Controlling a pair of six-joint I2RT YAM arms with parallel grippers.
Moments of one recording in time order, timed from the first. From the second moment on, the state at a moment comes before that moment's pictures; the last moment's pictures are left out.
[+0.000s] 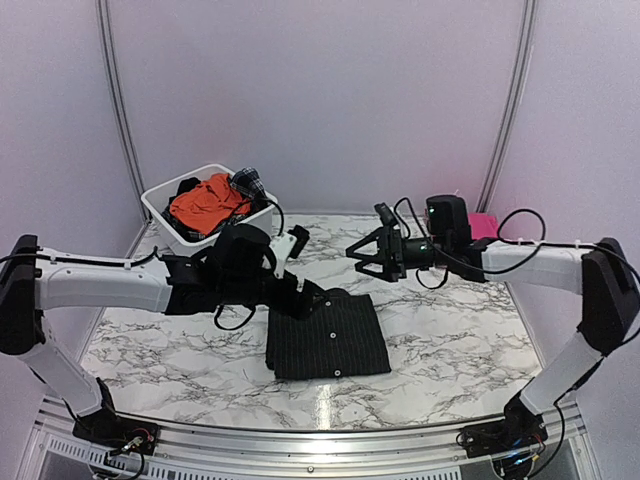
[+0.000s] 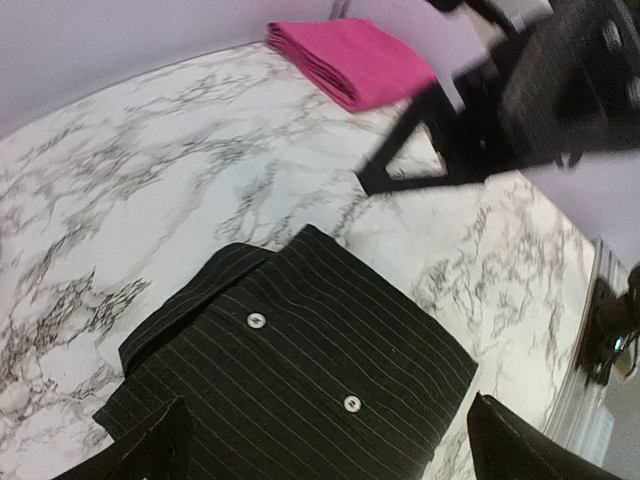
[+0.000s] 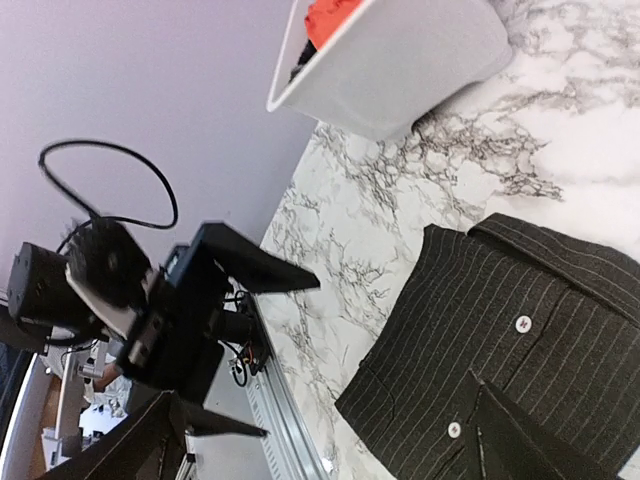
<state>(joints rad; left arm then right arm) -0.93 1.57 1.02 0.02 0.02 -0.36 0.51 1.62 1.00 0.15 -0.88 0.71</state>
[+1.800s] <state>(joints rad) -1.31 2.02 1.42 -0.13 -0.12 0.15 0.48 1.71 0.48 0.60 -0.81 1.21</state>
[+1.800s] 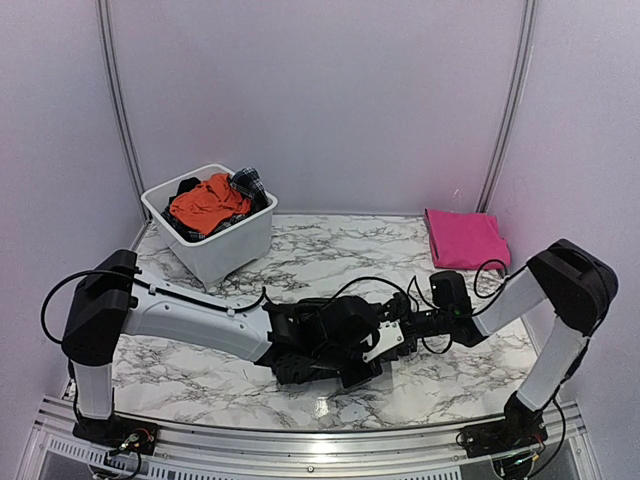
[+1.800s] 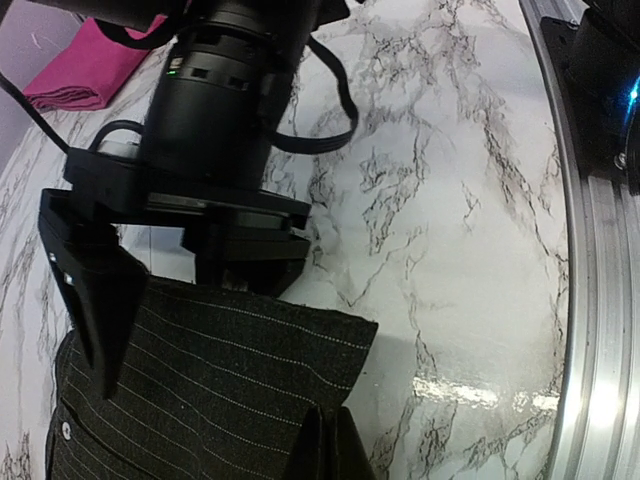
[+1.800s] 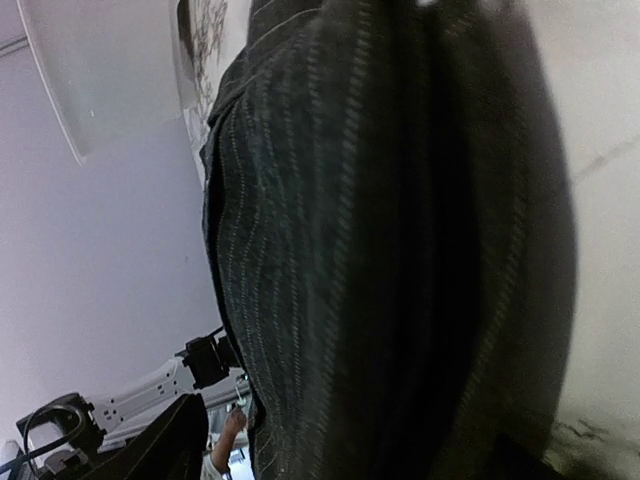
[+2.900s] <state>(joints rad) -1.15 1.56 1.07 -0.18 -0.28 -0.25 0.37 1.33 1.13 -0.75 -0.21 0.40</state>
